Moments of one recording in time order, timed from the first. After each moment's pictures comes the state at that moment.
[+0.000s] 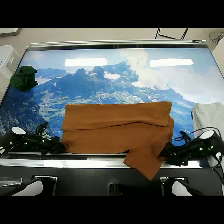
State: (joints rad) left arm 0.34 -1.26 0.50 0.97 -1.24 -1.21; right arm -0.49 -1.19 0.48 -1.14 1.41 1.43
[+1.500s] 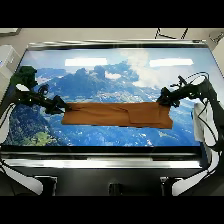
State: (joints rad) left arm 0.25 -1.89 1.50 0.86 -1.43 -1.41; right arm -0.24 -1.84 1.59 -0.97 1.31 1.55
